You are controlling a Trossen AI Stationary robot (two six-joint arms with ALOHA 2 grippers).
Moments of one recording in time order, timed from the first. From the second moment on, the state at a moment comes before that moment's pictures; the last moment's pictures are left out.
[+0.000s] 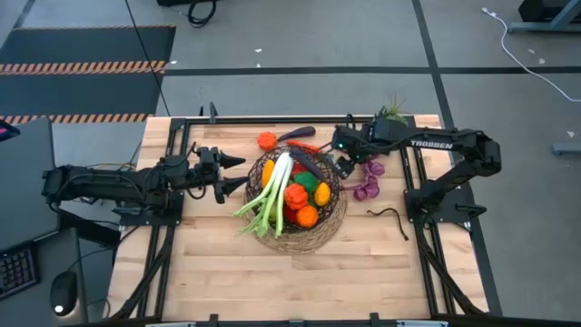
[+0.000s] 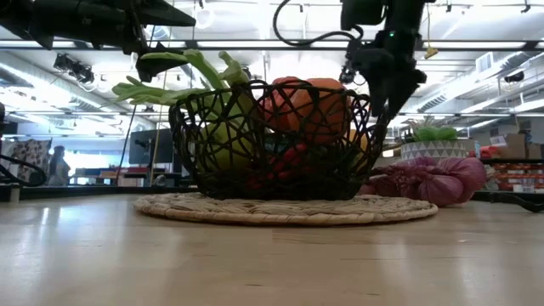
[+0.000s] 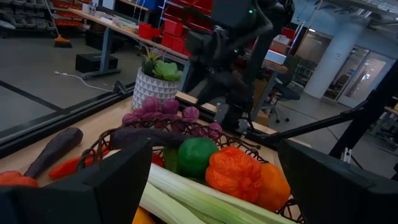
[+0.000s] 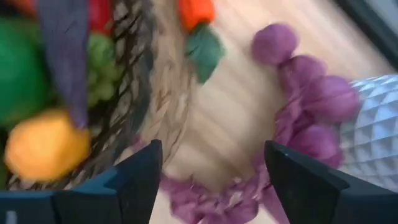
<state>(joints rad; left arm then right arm) 0.08 0.73 0.37 0.34 -0.16 -0.34 -0.25 1.44 1.25 -1.12 0.22 0.55</state>
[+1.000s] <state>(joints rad) 0.03 0.73 0.37 0.28 -0.18 -0.38 -0.36 1.43 0.91 -1.02 0.34 0.73</state>
